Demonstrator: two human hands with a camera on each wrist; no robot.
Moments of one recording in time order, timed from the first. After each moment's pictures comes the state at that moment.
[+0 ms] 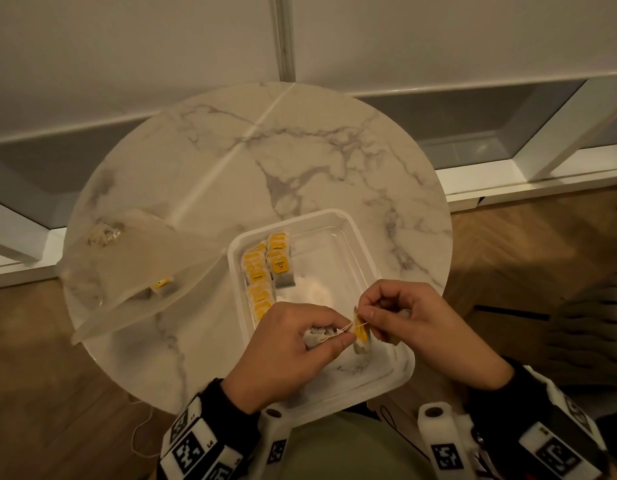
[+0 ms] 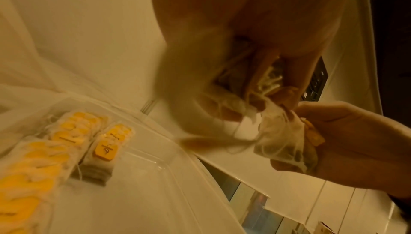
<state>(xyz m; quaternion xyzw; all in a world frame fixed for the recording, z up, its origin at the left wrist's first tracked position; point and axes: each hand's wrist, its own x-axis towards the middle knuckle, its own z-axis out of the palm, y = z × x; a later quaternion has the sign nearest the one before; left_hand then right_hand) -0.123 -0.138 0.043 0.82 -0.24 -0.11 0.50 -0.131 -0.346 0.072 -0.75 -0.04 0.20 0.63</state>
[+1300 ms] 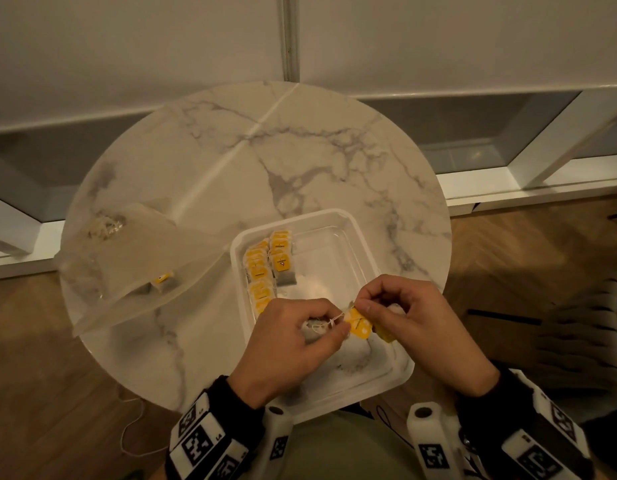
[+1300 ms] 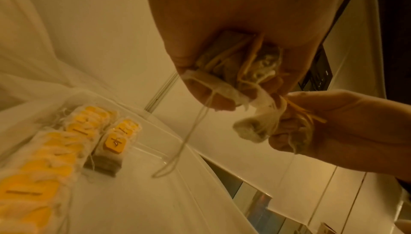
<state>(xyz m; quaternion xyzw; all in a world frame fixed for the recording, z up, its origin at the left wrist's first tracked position) -0.126 -0.135 0.035 0.82 -0.19 -0.09 0.54 -0.134 -0.333 0.069 -0.80 -0.02 0.12 0.58</state>
